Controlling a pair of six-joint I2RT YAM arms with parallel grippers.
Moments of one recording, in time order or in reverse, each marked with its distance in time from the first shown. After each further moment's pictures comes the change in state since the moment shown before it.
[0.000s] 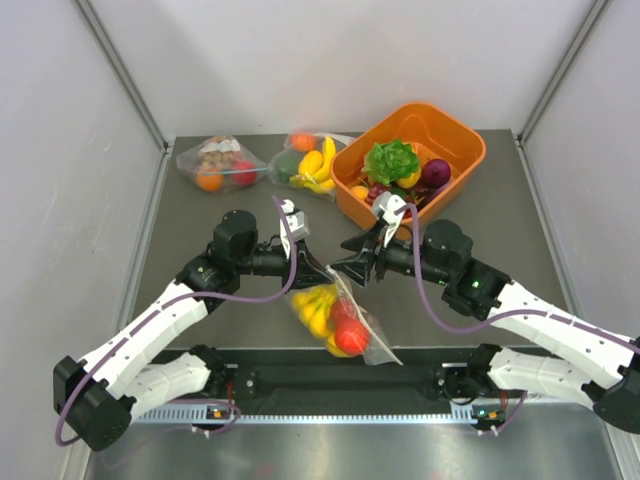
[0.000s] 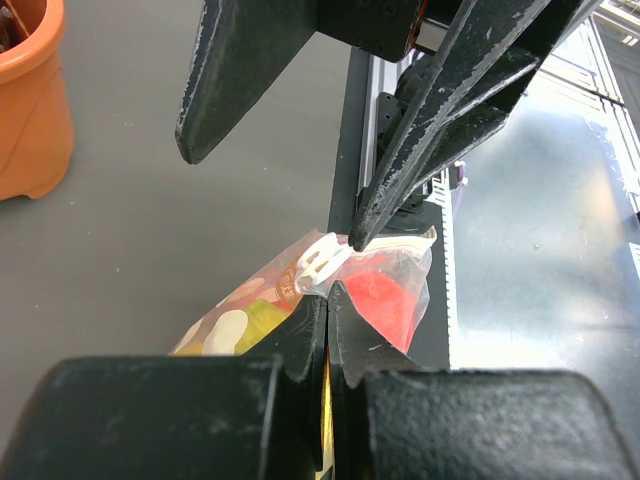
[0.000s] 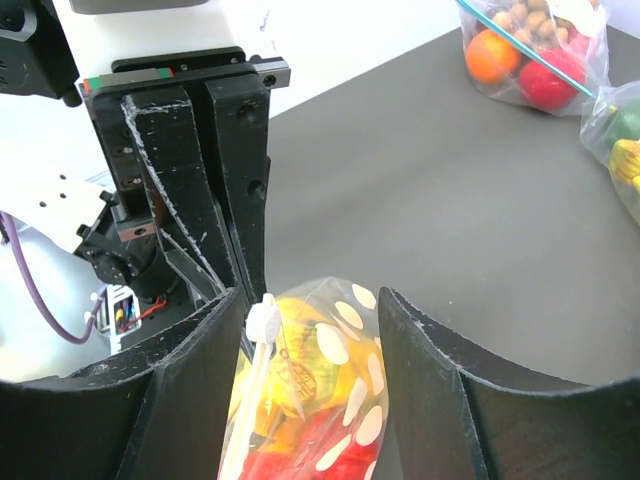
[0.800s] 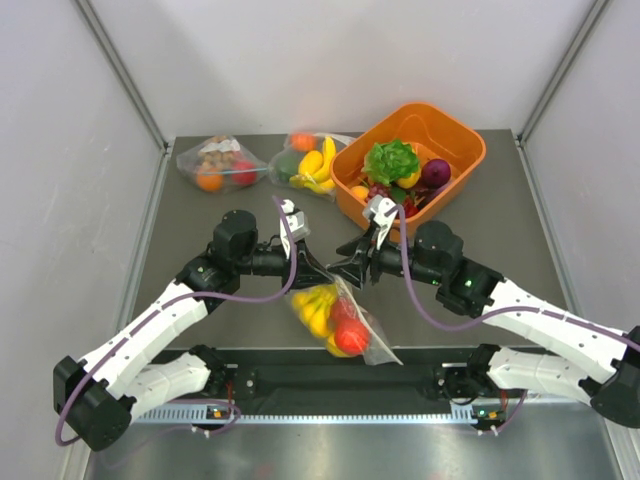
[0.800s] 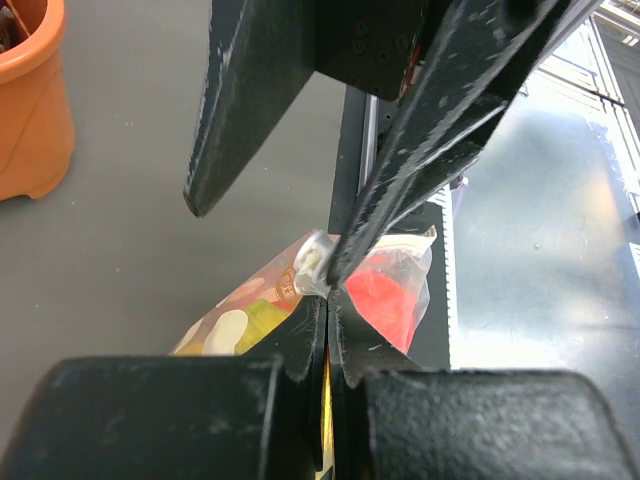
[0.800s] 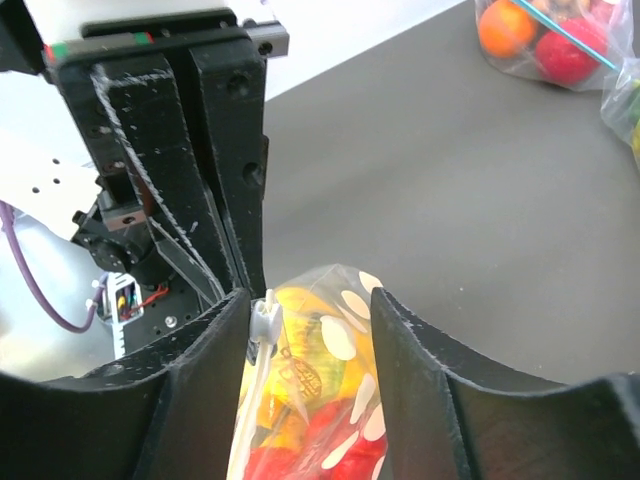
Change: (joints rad) left arm 0.000 0.000 0.000 0.000 0.000 0.000; right arm 0.023 0.034 -0.002 -0.005 0.006 0.006
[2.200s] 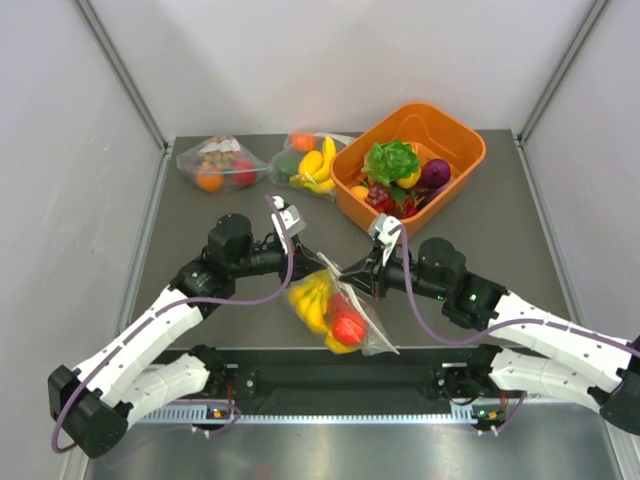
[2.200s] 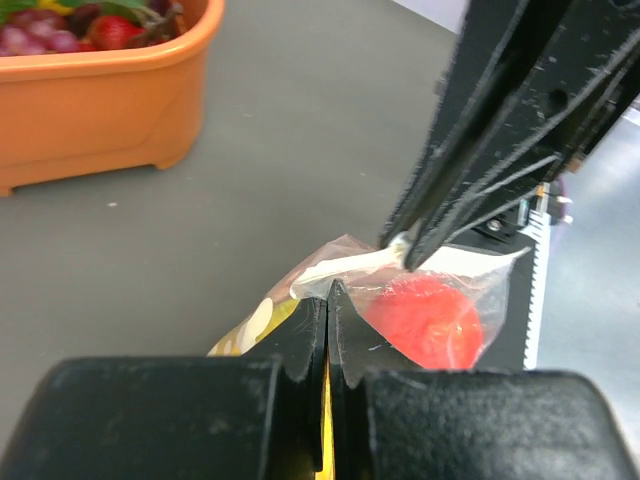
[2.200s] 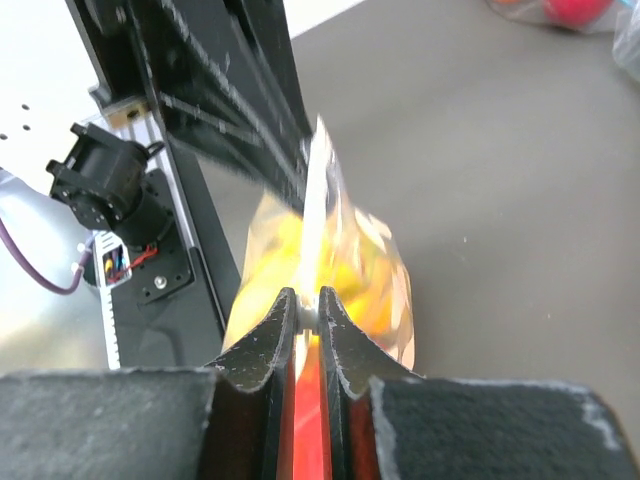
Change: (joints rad) left arm 0.001 -0.047 -0.008 -0.026 -0.249 0.013; right arm 0.022 -0.078 -0.131 0.002 0.029 -0.006
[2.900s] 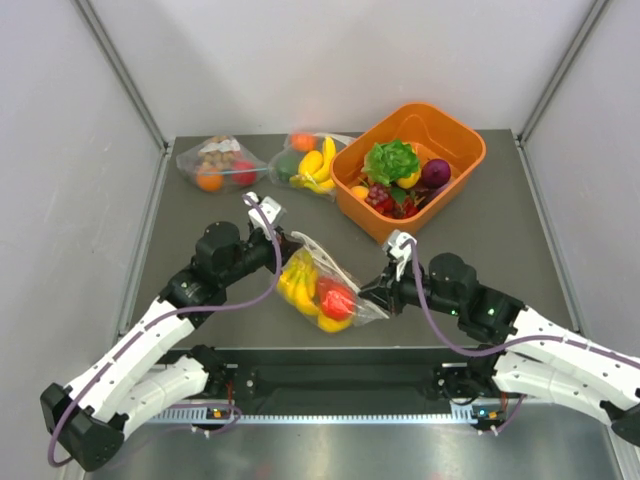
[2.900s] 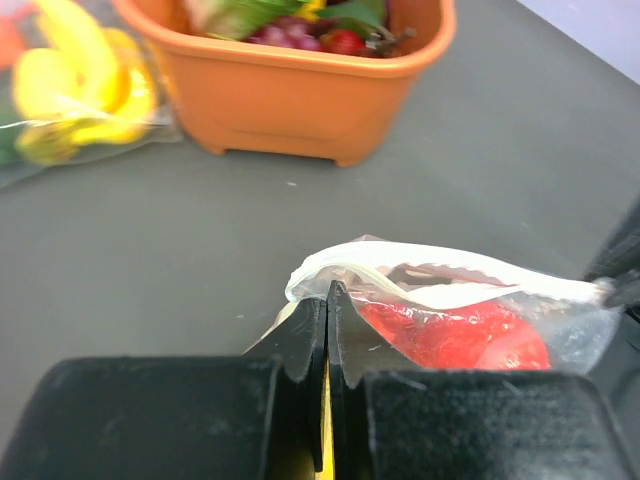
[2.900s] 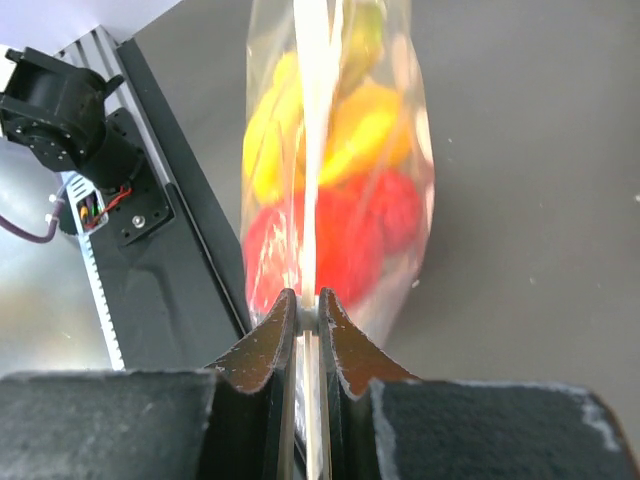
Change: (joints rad) left arm 0.016 -0.093 -0.034 -0.017 -0.413 0.002; right arm 0.010 -0.155 -0.090 -0.195 0.071 0.027
